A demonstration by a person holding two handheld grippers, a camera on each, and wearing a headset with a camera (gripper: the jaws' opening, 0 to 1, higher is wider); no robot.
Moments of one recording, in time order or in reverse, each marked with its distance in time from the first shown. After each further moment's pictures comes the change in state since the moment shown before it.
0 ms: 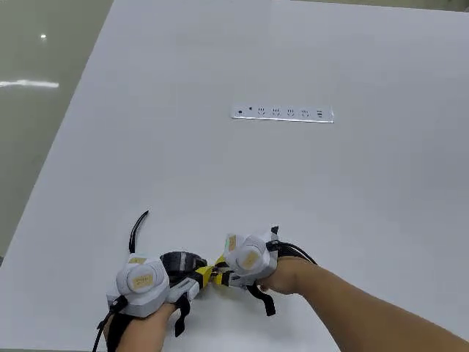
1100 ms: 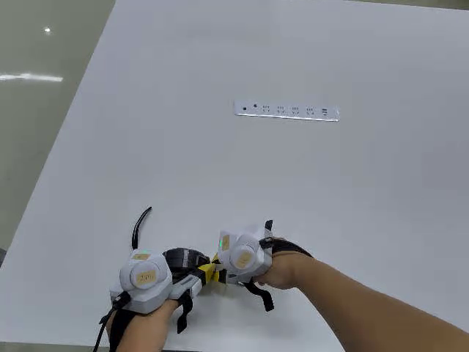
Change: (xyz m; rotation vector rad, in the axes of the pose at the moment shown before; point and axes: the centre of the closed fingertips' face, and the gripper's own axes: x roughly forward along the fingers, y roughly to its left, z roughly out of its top) left arm 0.001 0.000 -0.001 0.000 0.002 -0.001; right arm 0.007 0.002 0.006 -0.092 0.037 0.015
